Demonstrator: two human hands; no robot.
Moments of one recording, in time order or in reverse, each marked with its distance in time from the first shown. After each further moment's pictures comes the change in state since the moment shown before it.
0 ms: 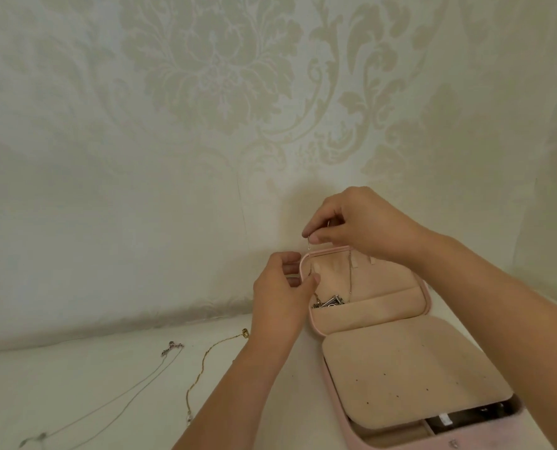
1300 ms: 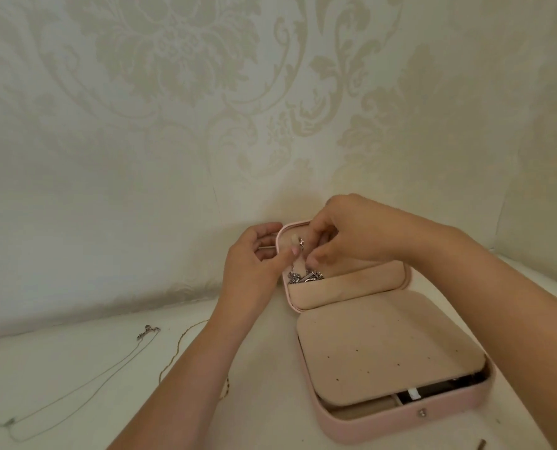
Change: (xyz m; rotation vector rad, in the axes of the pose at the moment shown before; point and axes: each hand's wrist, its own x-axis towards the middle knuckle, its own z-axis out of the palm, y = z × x) left_hand 0.002 0.006 -0.004 -0.190 -0.076 0.013; right_hand -0.030 0.015 0.002 -0.192 -0.229 0.075
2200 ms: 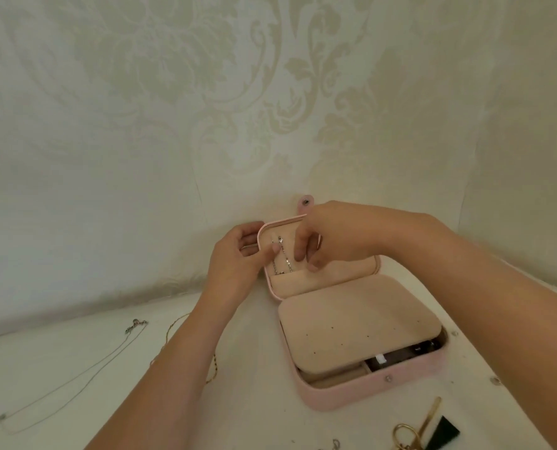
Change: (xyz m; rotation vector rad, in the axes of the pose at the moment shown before) left_hand 0.001 -0.007 -0.004 0.083 -0.033 -0.031; right_hand -0.015 -0.013 -0.003 -0.183 -0.202 0.141
